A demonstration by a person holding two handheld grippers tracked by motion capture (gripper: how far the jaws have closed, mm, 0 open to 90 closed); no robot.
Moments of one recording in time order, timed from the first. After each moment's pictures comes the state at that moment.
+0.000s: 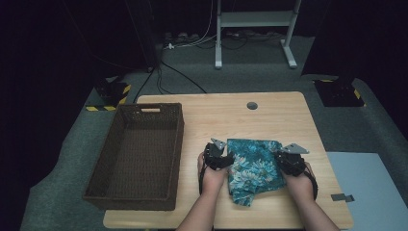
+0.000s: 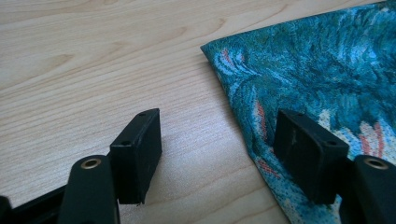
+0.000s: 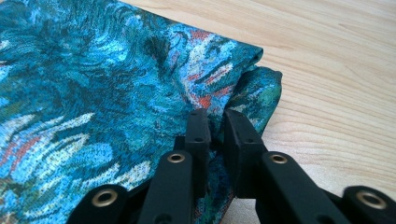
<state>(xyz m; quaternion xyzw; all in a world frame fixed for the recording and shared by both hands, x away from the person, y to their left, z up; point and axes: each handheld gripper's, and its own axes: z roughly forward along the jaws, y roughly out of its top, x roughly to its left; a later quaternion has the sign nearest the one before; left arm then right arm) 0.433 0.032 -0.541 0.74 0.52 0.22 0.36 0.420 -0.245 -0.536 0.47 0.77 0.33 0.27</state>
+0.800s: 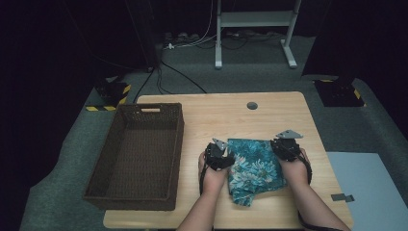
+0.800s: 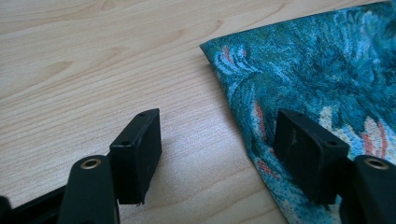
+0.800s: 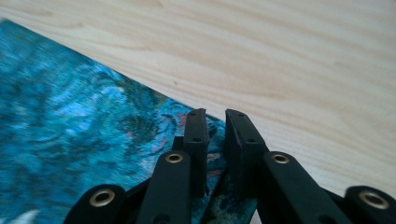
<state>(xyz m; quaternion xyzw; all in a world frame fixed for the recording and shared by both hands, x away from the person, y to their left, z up) 0.433 0.028 -0.540 0.75 0.51 0.23 0.36 0.466 -0.235 -0.525 0.48 0.77 0.33 0.28</state>
